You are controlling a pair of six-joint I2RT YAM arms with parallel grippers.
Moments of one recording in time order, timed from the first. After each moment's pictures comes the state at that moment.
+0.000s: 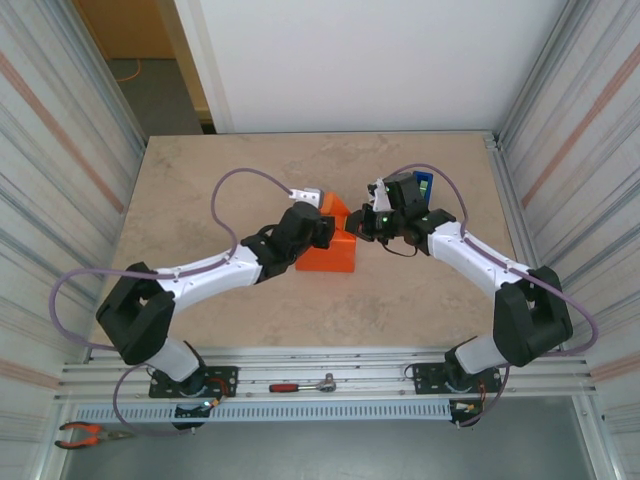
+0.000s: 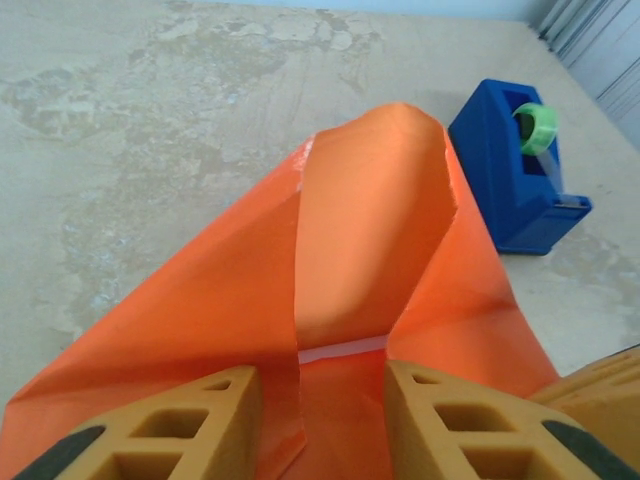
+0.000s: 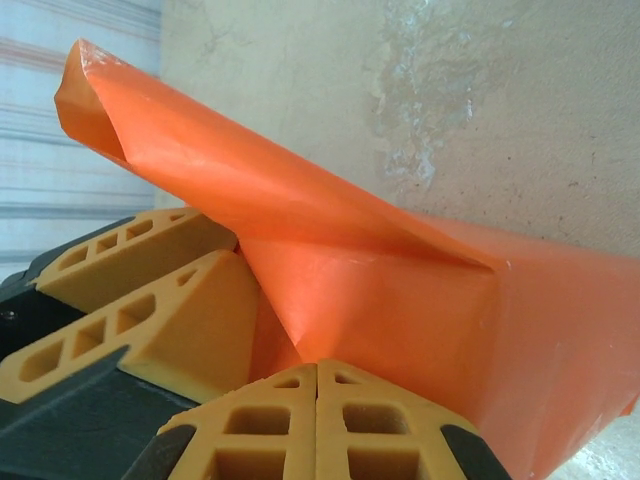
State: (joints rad) left arm -0.84 1.54 0.99 0.00 -0.28 -0.49; right arm 0.47 1.46 1.00 -0.28 -0.52 0.77
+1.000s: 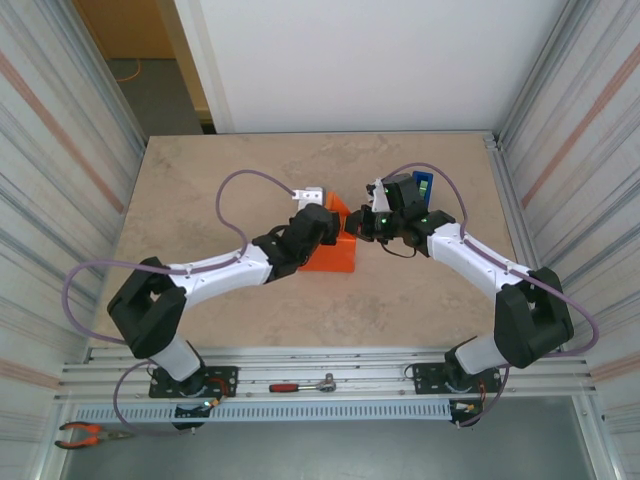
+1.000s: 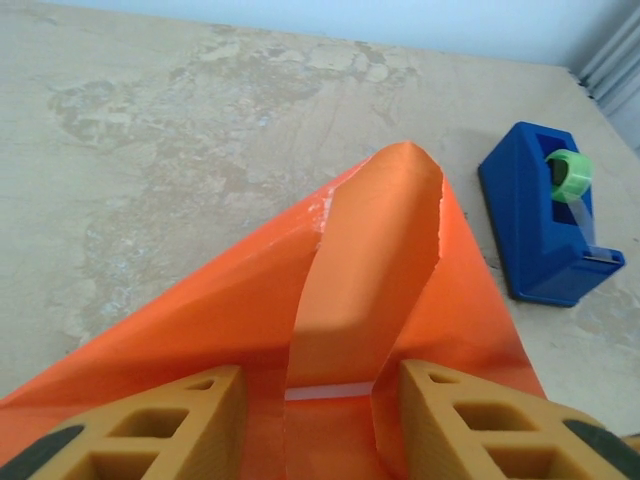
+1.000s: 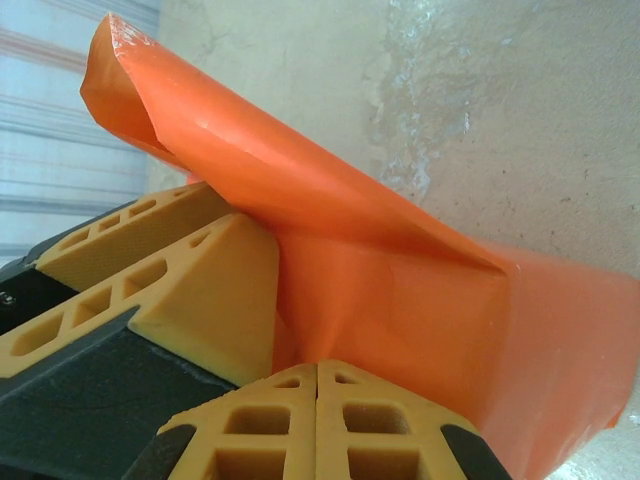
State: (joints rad) left arm -0.89 1.61 1.05 0.00 -0.47 -0.56; right arm 0.49 1.45 1.00 -0.28 -0.49 0.73
